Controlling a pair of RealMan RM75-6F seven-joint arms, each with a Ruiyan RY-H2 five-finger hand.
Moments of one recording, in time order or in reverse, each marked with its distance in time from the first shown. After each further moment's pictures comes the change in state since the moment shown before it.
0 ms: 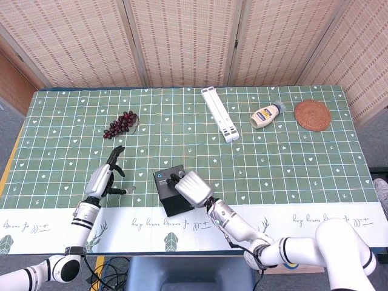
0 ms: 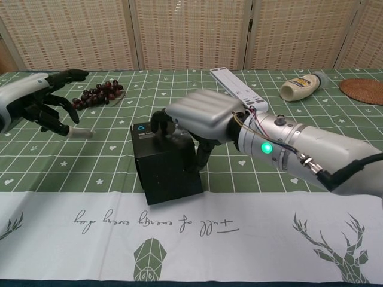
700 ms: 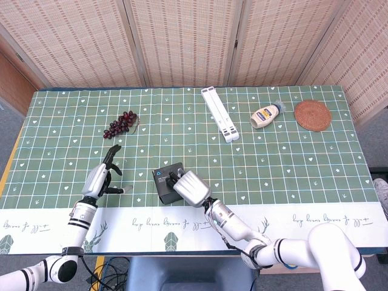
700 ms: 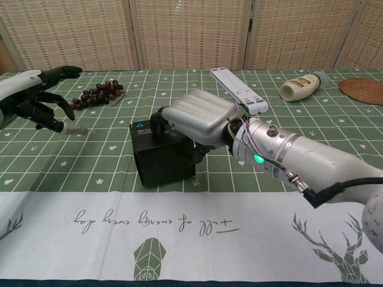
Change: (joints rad) left arm 0.013 0.016 -0.004 -0.003 0.009 0.006 -0.038; right arm -0.025 -0.080 0.004 0.128 -0.110 0.036 -0.020
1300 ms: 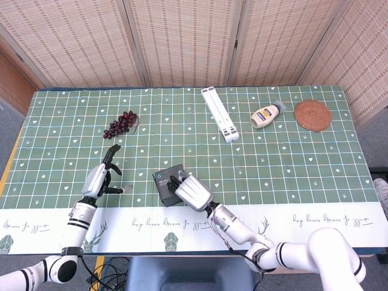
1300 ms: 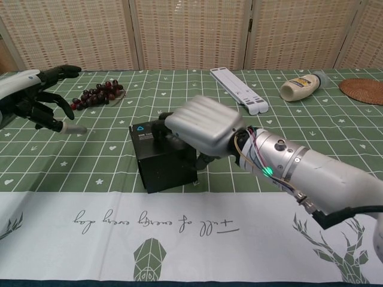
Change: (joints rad) left arm 0.003 -0.002 0.000 0.006 0.008 0.002 -0.017; right arm -0.048 -0.028 -0.032 0.058 -0.110 0.043 0.022
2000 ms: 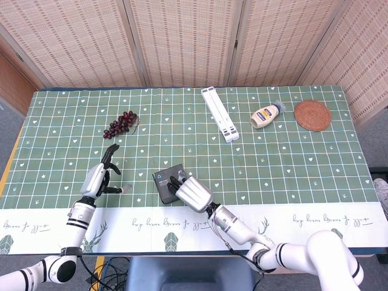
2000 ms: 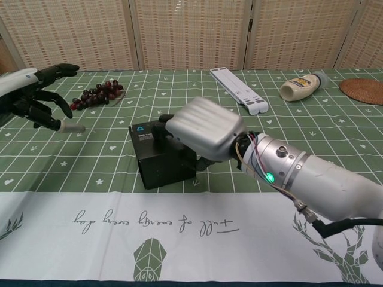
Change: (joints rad) left arm 0.004 0.003 0.000 0.007 0.013 0.008 -0.012; right arm -0.025 -0.024 0.005 0.054 -0.078 0.022 0.013
